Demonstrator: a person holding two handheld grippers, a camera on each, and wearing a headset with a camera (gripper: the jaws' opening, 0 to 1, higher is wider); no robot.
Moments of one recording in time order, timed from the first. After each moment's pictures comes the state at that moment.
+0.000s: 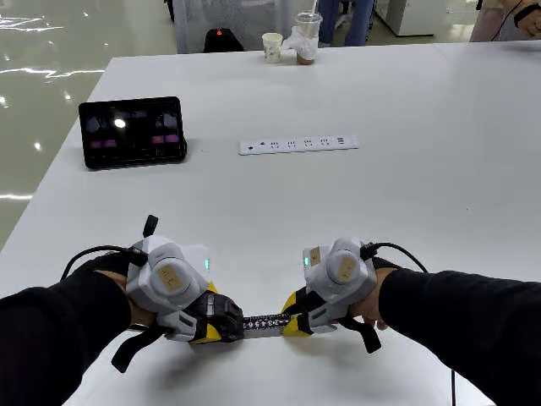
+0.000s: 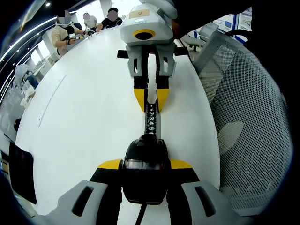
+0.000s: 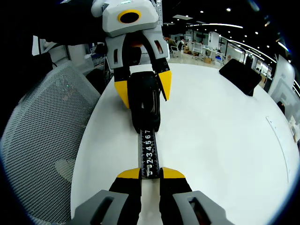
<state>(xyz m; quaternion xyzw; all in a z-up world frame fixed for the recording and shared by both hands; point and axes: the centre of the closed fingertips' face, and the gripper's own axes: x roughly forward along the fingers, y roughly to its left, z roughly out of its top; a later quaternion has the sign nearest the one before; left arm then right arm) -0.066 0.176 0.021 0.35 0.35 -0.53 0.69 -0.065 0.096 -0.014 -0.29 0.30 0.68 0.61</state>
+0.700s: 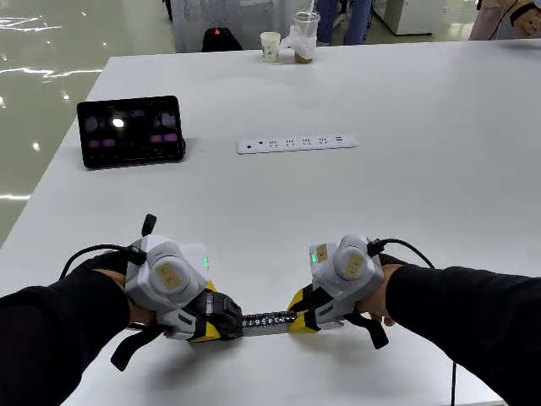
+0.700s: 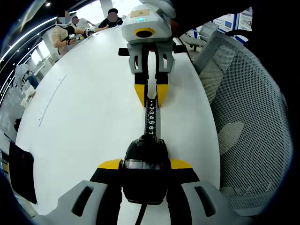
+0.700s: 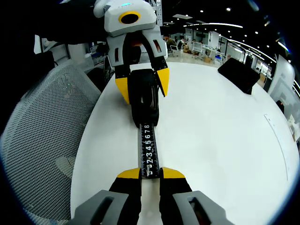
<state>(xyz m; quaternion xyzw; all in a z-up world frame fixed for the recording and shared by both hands) -0.066 0.175 0.020 0.35 0.35 -0.52 0.69 -0.063 0.084 -0.015 -0.29 0.30 0.67 0.61</state>
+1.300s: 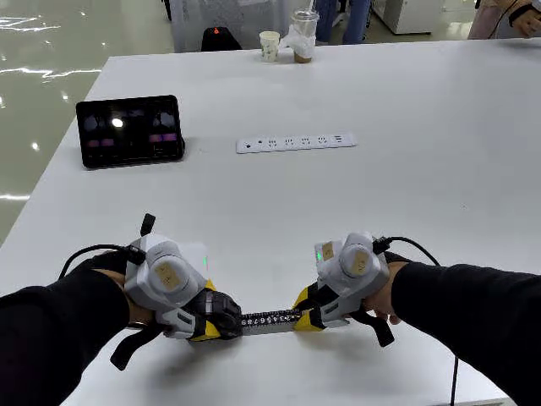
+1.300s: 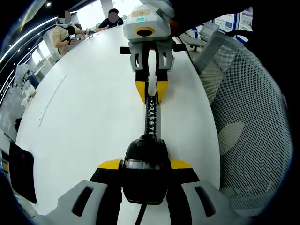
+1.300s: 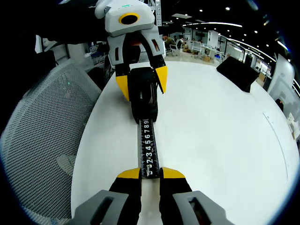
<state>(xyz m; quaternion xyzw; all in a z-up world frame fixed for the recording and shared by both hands) -0.066 0.175 0.021 0.35 0.35 -0.52 0.69 -0.062 0.074 -0.013 -0.29 0.30 0.67 0.61</state>
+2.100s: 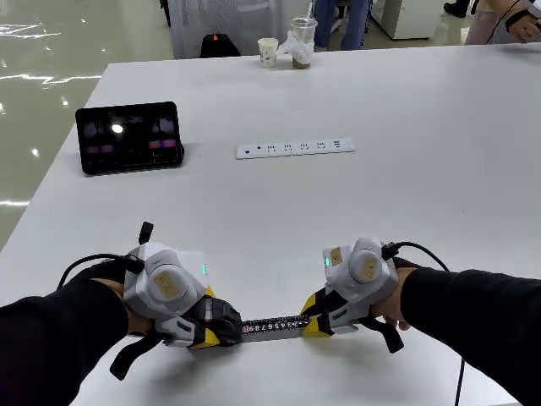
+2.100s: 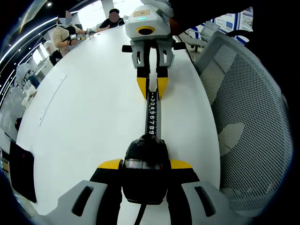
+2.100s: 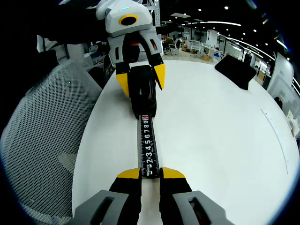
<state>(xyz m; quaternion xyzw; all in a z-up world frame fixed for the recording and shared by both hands) -0.067 0.175 0.021 0.35 0.35 -0.52 0.70 -0.061 0.062 -0.014 -0.29 0.31 0.67 0.61</state>
